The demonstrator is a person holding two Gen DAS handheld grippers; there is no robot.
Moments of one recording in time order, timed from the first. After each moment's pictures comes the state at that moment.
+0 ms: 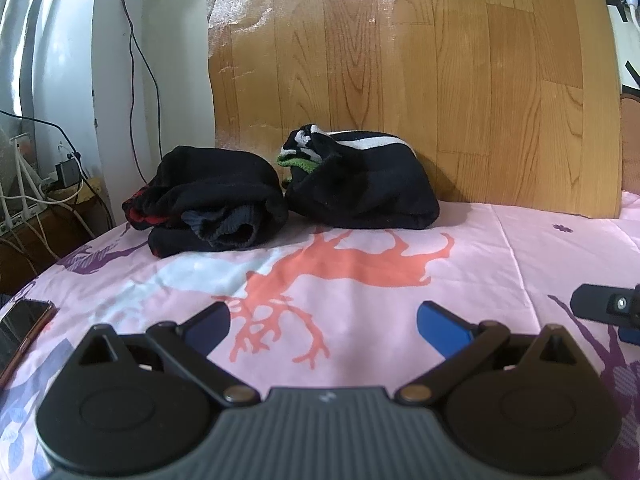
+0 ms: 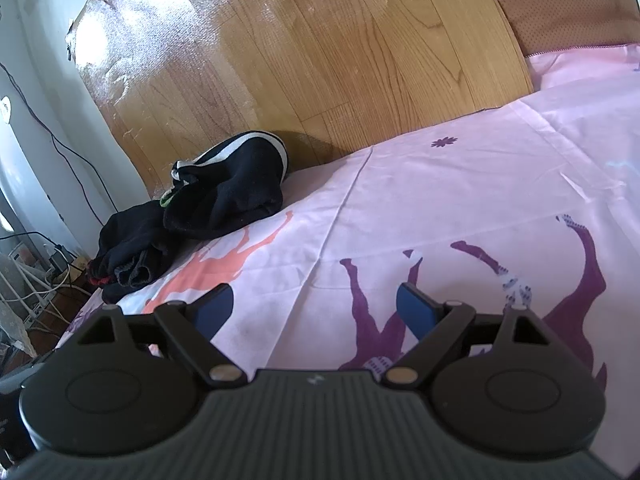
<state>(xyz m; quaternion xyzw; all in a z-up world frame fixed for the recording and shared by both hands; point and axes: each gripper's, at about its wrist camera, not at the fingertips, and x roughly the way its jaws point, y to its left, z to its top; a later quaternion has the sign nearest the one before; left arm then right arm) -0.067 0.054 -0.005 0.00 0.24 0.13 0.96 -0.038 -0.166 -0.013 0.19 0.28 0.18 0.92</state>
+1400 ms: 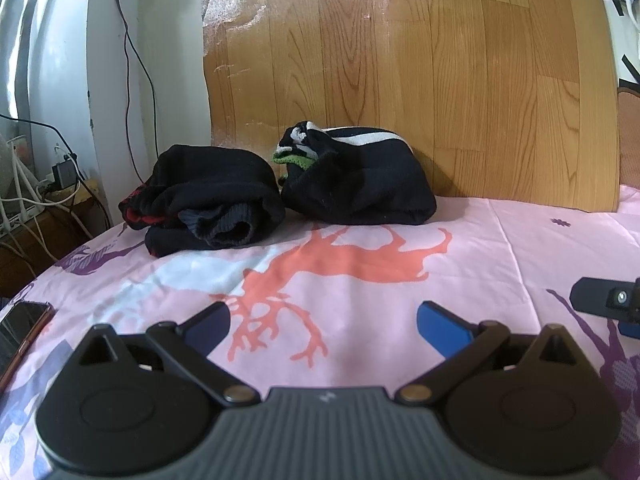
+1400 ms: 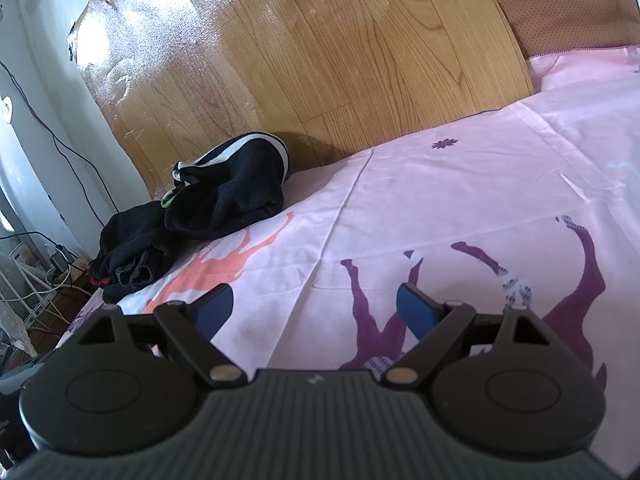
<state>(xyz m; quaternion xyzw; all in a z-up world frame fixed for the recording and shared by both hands) -0.066 0.054 -0.006 0.00 0.24 0.12 0.96 -0.038 -0.168 -0.014 0.19 0.28 0.19 0.92</state>
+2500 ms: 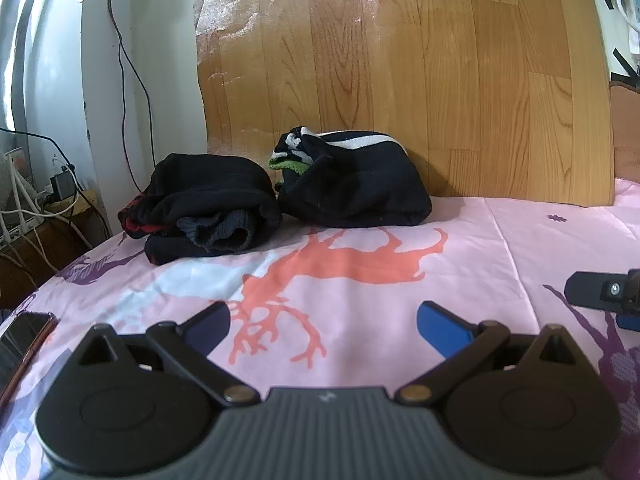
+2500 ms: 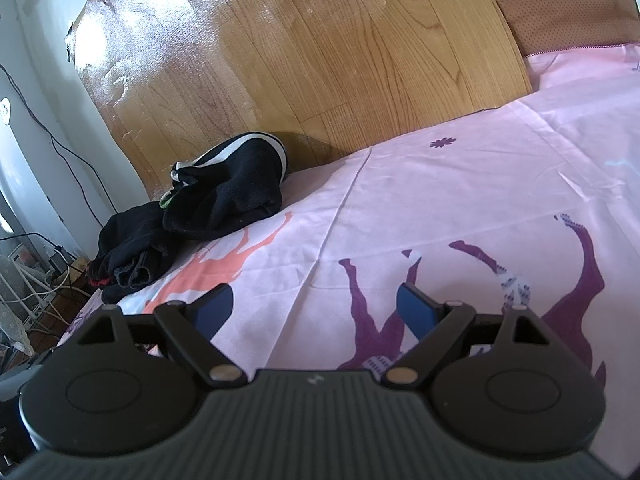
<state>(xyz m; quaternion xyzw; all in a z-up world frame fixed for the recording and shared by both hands) -0.068 0.052 -0.005 0.02 0.24 0.12 0.96 -0.038 -0.169 -0.013 0.19 0.28 0.19 0.92</state>
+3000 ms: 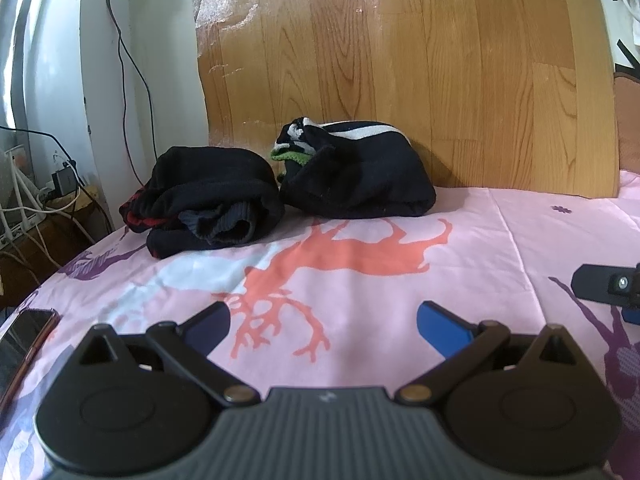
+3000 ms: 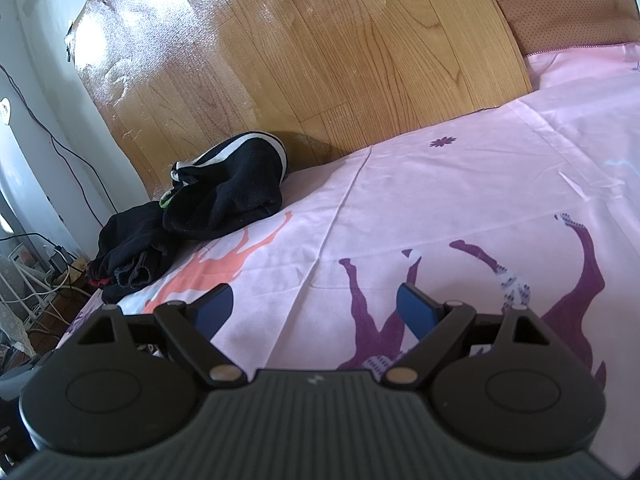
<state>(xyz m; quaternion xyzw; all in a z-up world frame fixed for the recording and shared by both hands) -0.066 0.052 -0.006 0.02 0.25 0.12 0.96 -0.038 -0.169 -0.013 0.19 0.28 0.19 0.92</state>
